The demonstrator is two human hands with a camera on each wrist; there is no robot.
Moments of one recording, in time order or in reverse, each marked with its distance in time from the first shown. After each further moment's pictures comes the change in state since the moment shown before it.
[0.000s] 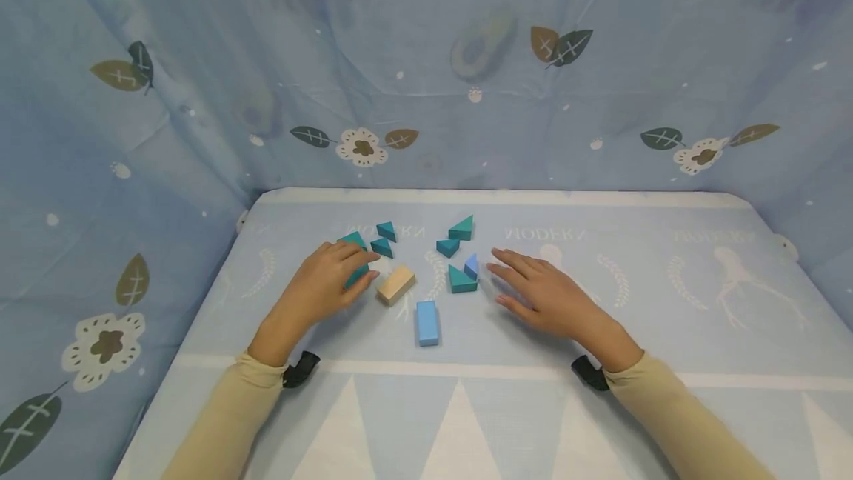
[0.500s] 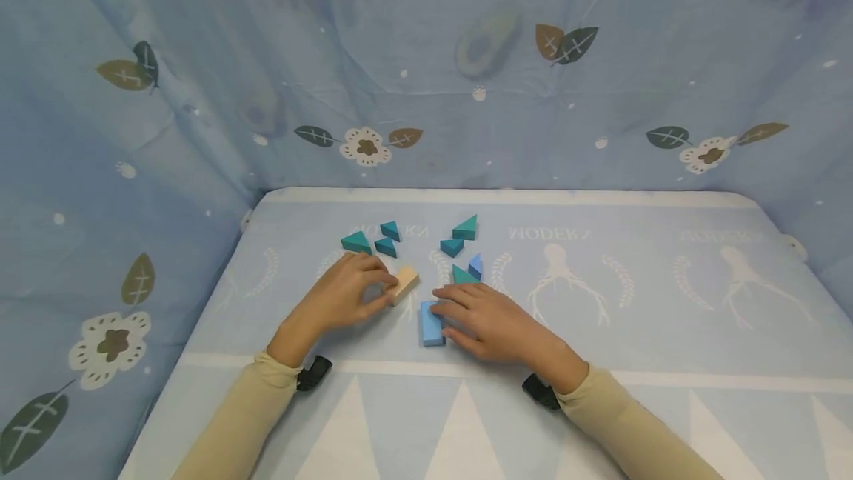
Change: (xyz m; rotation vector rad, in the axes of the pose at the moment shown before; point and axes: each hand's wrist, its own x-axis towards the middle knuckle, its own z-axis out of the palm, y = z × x) left_hand -0.003 0.006 0.021 -0.150 -0.118 0.042; right_hand 0.041 -0.067 0.024 0.092 0.021 -0.220
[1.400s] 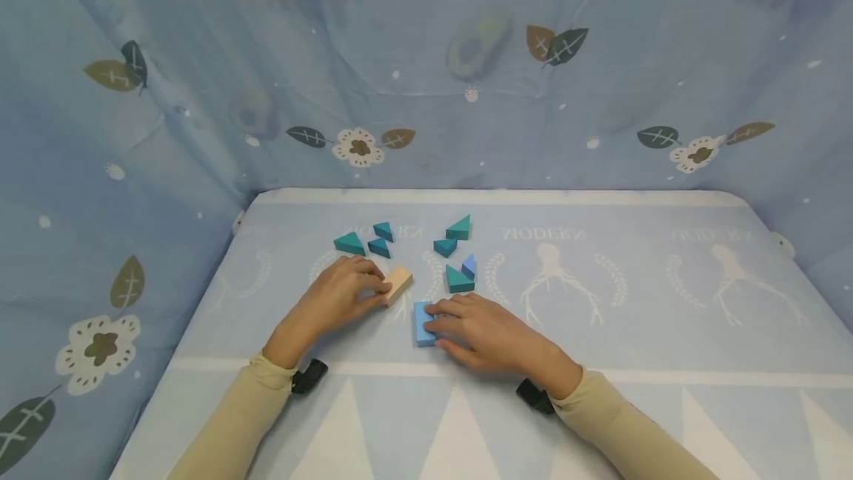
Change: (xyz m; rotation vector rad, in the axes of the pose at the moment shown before) left_hand -0.001 -0.002 0.009 0.033 0.007 -0.009; right_hand -0.004 -0.010 0.001 0.034 -0.025 -0.074
